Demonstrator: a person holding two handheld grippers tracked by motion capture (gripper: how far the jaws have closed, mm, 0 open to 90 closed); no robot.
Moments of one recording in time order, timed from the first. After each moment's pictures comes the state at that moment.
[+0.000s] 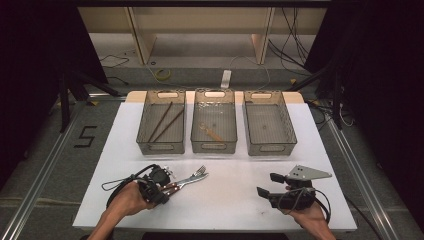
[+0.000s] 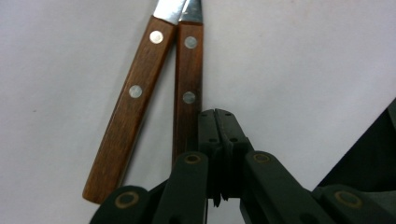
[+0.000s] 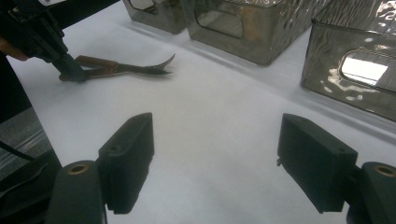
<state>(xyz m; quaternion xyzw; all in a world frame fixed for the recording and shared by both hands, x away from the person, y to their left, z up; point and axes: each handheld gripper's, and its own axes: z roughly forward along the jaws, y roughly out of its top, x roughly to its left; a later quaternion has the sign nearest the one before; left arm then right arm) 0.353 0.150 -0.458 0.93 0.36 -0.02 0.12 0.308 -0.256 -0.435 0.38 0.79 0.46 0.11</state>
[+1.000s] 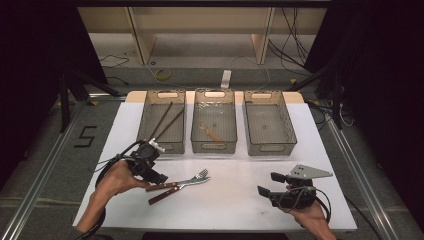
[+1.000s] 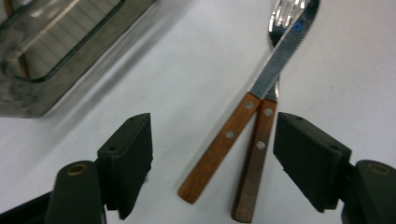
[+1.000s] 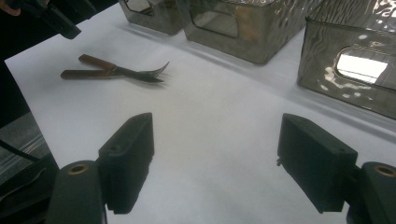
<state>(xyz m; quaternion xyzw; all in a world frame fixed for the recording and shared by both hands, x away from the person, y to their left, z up) 0.393 0.175 -0.412 0.90 0.38 0.06 0.19 0.310 -0.259 -0.437 0.39 0.79 0.47 0.10</state>
